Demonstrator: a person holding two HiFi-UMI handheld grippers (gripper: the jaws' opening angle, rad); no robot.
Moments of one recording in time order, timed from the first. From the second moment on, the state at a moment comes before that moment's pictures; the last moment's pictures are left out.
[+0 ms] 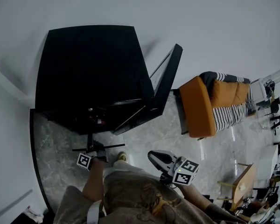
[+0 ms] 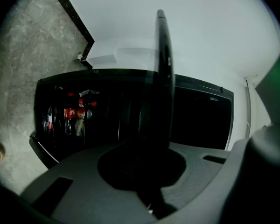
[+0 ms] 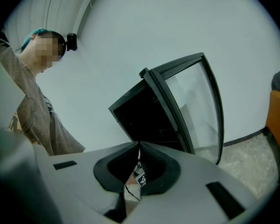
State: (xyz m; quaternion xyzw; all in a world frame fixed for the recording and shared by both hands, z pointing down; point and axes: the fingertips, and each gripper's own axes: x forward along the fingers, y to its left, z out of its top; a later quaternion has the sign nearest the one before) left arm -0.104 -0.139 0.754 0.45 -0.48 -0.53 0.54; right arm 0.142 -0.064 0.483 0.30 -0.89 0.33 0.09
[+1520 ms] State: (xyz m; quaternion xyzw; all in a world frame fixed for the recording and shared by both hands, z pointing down) left arm -0.110 -0.176 0.758 0.45 -0.48 -0.54 0.53; right arm 0.136 -0.065 0.487 0.31 -0.88 0.34 0.10
